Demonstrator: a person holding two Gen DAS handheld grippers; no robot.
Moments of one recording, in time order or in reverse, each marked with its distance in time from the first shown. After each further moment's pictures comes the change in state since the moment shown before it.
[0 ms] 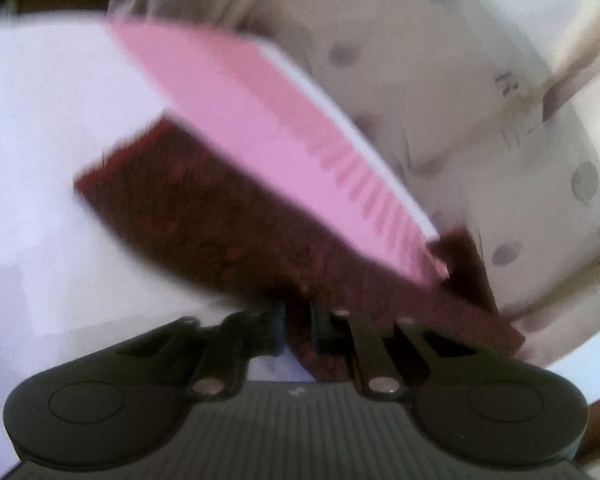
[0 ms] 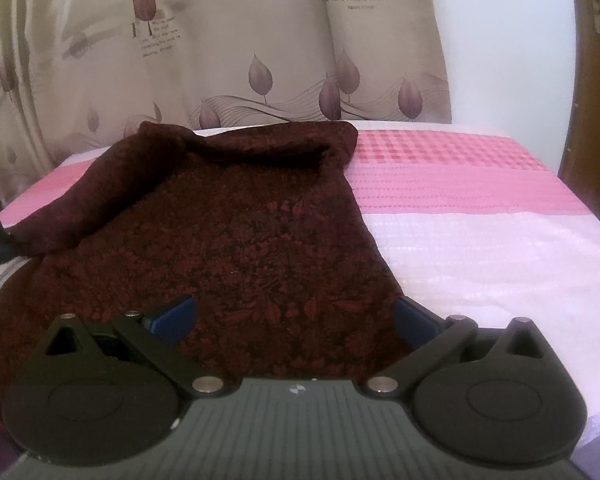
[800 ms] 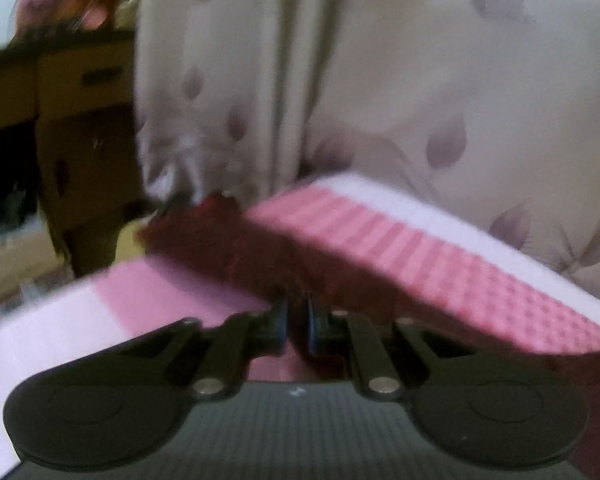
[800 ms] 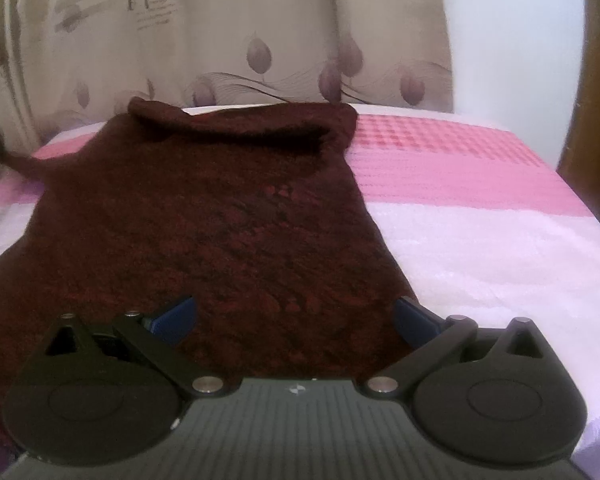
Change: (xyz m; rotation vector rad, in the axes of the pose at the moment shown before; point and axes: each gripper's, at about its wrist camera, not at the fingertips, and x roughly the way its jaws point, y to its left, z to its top) left arm 0.120 0.011 0.145 0.303 -0.275 0.400; right arm 0.019 0.016 0.013 -0.052 0.052 -0.014
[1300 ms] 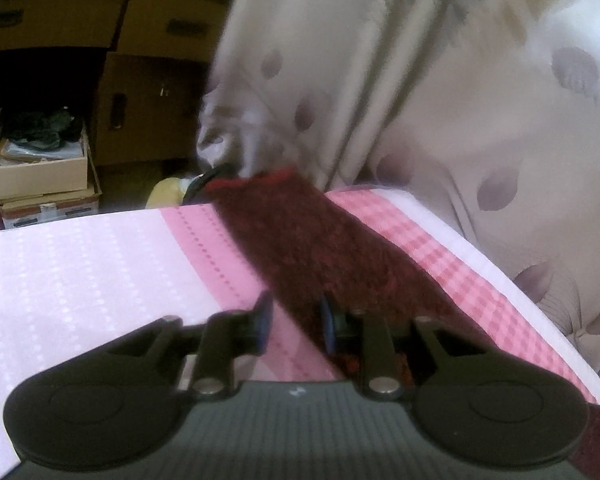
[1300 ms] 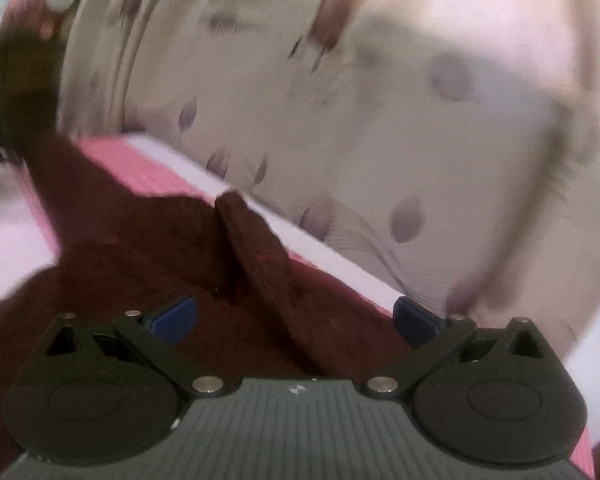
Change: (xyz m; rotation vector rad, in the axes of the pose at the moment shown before) left arm -0.019 0.042 -0.013 -0.267 -0.020 0.038; right arm 0.167 0.125 0.169 -0.586 -0.201 0.117
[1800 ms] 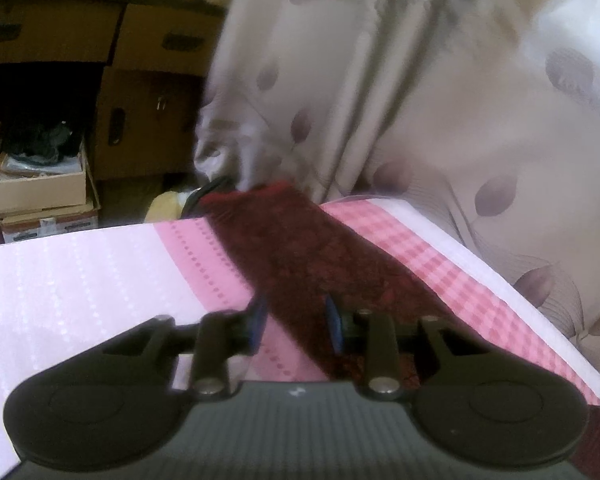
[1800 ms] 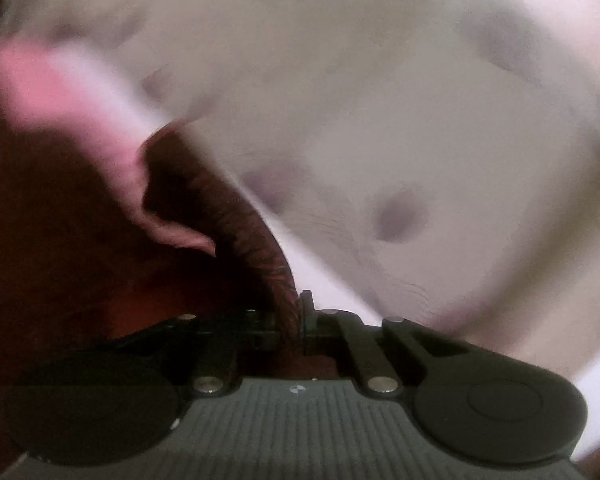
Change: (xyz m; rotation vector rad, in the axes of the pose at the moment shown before) left arm 0.001 -0.008 0.001 0.031 -0.036 0.007; right arm 0.081 -0.065 0.010 0.030 0.053 -0.263
